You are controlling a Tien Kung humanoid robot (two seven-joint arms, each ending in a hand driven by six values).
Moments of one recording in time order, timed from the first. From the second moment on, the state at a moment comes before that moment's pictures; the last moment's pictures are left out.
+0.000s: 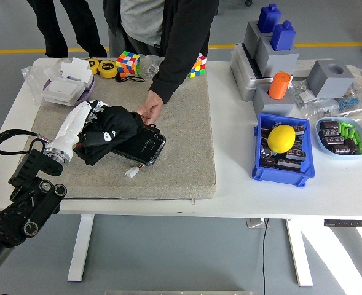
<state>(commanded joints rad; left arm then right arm) -0.39 0.16 -1.12 -0.99 1.77 0.23 -0.12 -0.05 -0.12 1.64 0.24 -1.34 0.02 0.24</state>
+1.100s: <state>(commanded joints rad) -0.45 0.08 -0.95 -0.97 1.77 0.28 -0.15 -0.05 -0.12 1.62 0.26 -1.32 0.02 0.24</state>
